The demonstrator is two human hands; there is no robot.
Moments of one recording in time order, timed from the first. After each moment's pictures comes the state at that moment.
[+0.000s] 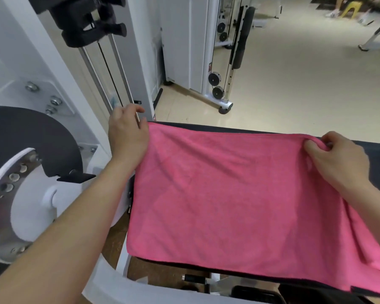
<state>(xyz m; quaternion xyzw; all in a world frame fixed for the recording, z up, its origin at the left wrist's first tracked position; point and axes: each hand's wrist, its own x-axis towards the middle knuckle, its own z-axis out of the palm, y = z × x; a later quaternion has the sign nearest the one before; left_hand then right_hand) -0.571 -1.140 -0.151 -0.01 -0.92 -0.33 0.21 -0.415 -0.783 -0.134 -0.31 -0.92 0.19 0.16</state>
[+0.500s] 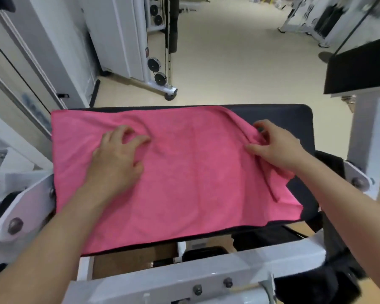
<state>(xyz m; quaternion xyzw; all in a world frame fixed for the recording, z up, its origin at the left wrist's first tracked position) -0.469 -1.066 -0.175 -0.30 -0.94 -0.15 0.03 -0.335 -0.743 -0.133 -0.27 -0.94 0.20 -0.01</state>
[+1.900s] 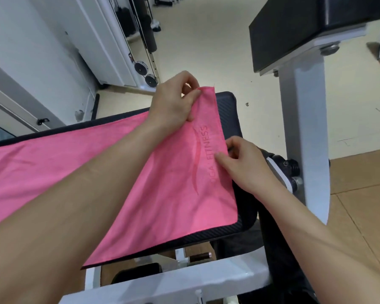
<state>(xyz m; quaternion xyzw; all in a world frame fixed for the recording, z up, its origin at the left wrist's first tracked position) -0.419 -0.705 -0.126 -0.35 -0.84 -0.41 0.00 -0.252 -0.616 -0.185 -0.23 -0.83 0.49 0.11</state>
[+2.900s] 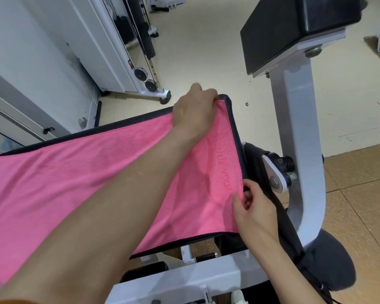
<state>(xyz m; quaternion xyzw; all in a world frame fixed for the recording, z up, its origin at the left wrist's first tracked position) -0.392 -0.663 -0.135 -0.37 -0.91 -0.16 0.09 -0.173 -0.670 -0.221 -0.39 -0.78 0.46 0.15</state>
